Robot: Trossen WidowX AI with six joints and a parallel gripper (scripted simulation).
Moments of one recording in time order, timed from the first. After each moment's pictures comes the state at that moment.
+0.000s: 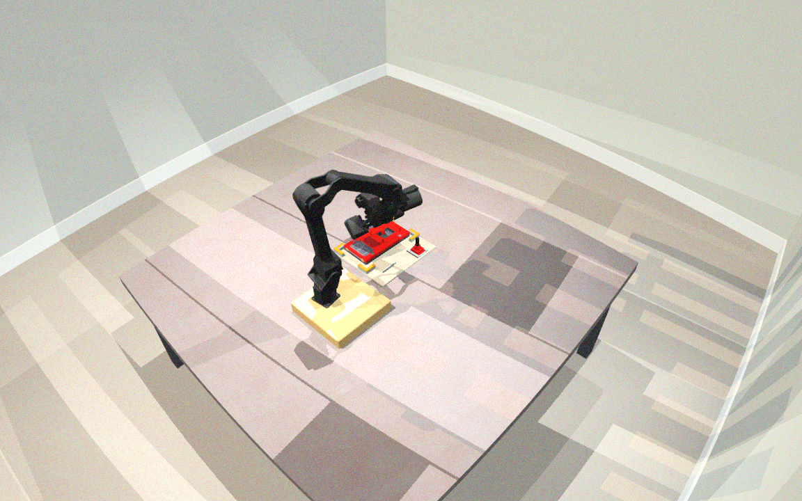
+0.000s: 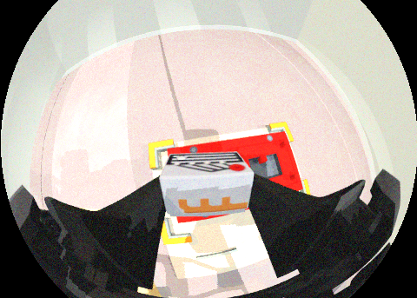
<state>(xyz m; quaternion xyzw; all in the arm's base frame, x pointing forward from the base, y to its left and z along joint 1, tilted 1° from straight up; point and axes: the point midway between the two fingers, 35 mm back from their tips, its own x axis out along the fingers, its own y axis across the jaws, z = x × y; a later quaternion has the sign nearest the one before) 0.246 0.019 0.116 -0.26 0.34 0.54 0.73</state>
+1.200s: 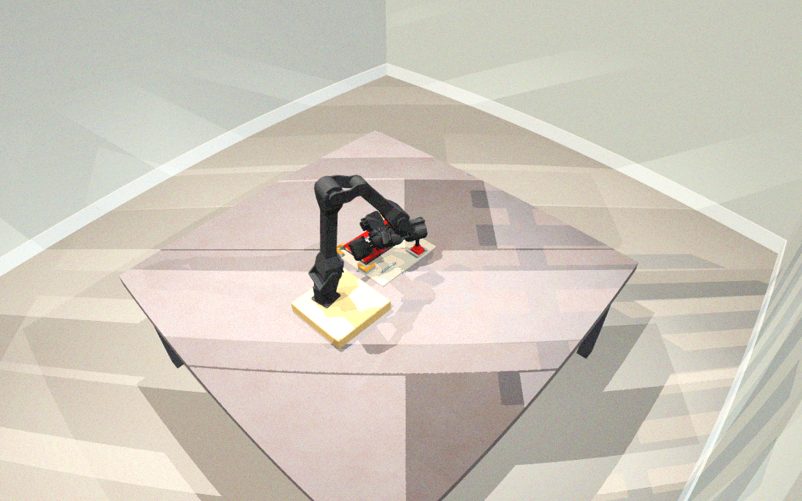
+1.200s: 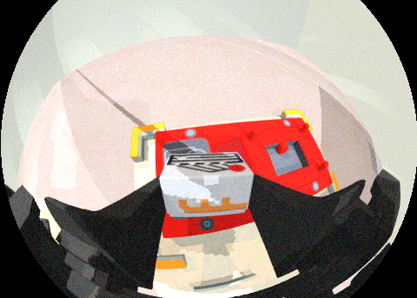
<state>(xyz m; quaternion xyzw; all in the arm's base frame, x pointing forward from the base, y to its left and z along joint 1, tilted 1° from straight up) 0.246 0.013 0.041 -0.22 0.28 0.56 0.75</state>
